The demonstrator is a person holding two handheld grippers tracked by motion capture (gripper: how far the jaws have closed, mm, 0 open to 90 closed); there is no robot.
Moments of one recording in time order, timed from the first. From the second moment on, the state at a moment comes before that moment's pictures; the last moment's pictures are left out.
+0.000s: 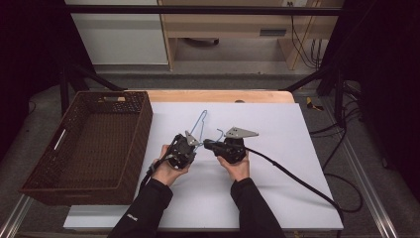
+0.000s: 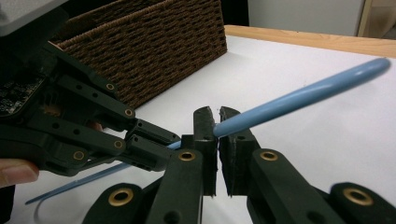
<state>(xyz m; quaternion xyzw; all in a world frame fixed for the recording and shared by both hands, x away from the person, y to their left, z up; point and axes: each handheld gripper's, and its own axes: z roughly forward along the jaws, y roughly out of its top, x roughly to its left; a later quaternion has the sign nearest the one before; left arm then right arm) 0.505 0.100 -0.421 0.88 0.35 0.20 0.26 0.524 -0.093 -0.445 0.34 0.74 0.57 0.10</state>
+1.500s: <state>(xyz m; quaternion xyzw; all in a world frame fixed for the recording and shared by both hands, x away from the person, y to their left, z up) 0.479 0.139 -0.341 0.84 0.35 0.23 0.35 0.476 -0.184 -0.403 0.36 0.74 0.55 0.16</state>
